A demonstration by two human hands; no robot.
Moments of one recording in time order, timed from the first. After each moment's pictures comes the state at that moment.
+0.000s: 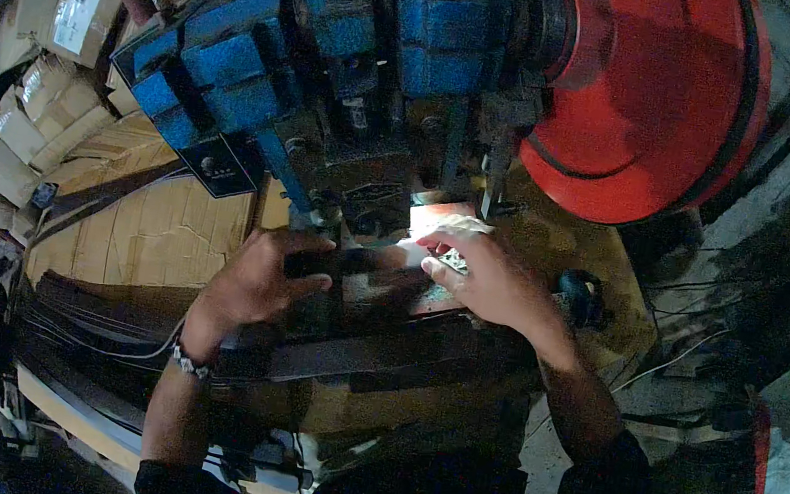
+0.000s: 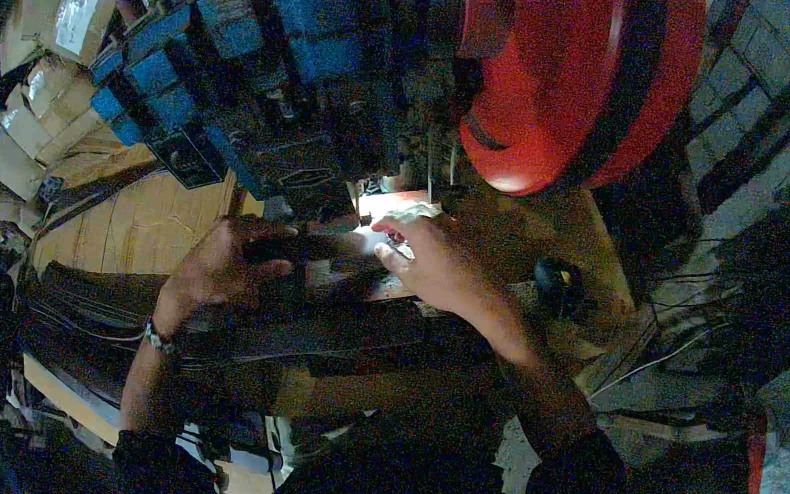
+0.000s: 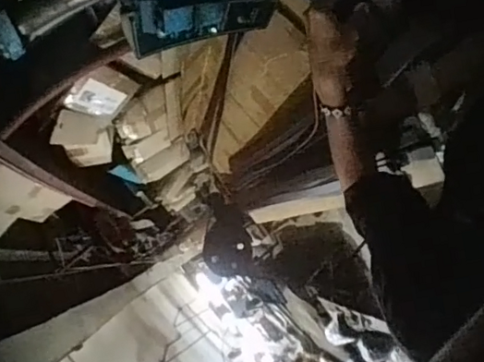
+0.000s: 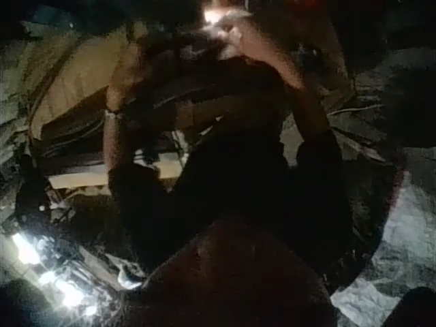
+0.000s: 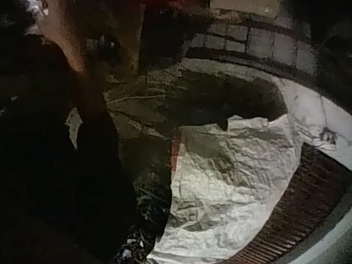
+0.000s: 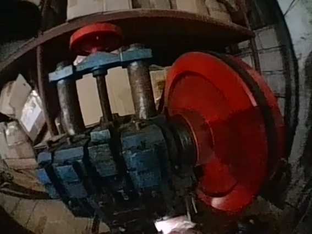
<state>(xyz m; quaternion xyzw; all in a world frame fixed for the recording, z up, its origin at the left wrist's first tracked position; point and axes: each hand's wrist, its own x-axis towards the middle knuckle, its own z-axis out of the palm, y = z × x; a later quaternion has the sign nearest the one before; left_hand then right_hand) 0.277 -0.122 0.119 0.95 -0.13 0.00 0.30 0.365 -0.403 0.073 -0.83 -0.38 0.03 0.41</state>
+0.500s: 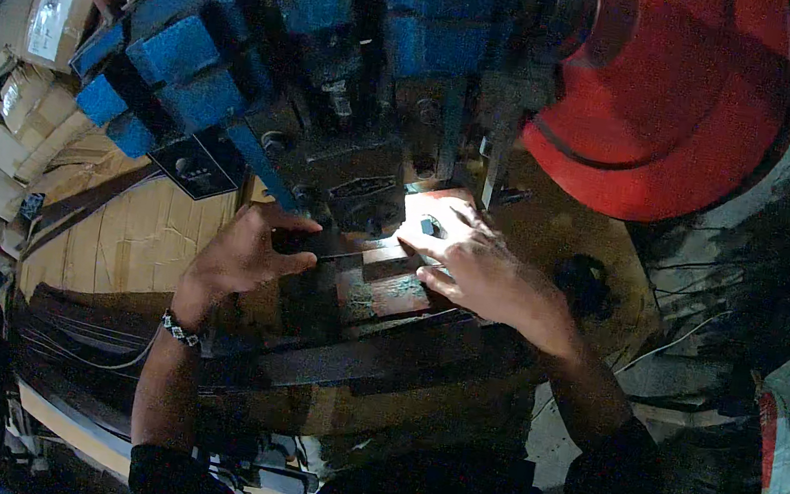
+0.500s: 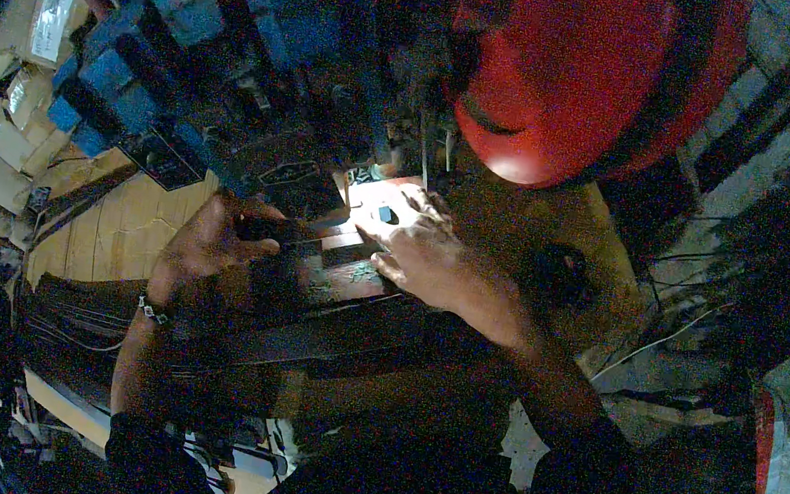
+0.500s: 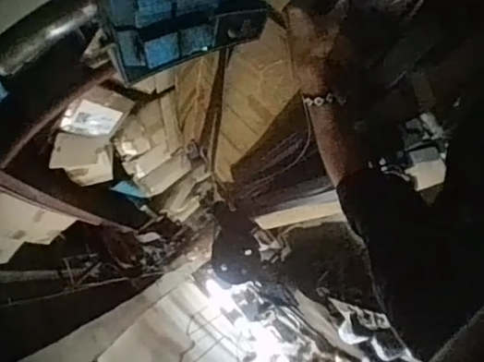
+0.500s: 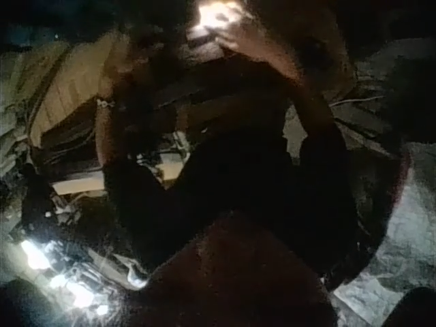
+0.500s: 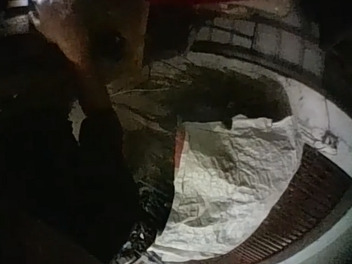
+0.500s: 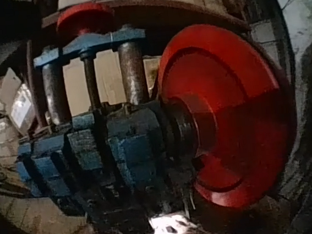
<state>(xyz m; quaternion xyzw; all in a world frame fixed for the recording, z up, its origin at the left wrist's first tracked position) 0.314 -0.086 0.088 0.91 -0.14 -0.02 0.40 0.368 -0.394 0.077 -0.89 -0.42 0.13 0.15</state>
